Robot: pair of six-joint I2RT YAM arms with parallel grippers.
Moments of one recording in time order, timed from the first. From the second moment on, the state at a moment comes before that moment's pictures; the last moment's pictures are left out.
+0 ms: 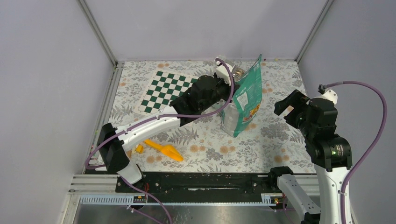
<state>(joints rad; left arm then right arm) -0.99 1.60 1.47 0.07 -0.13 -0.16 0.11 0.74 1.28 -1.04 0.17 0.61</state>
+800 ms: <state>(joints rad) -1.05 1.33 1.36 -0.22 -0.19 -0.36 0.11 0.81 1.32 -1.07 0.19 0.66</state>
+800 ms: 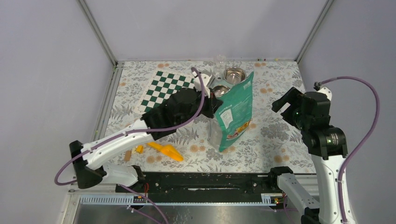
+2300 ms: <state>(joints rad) -0.57 0.97 1.01 -0.52 -0.35 -0.74 0.46 1.17 0.67 -0.32 -0.23 1.04</state>
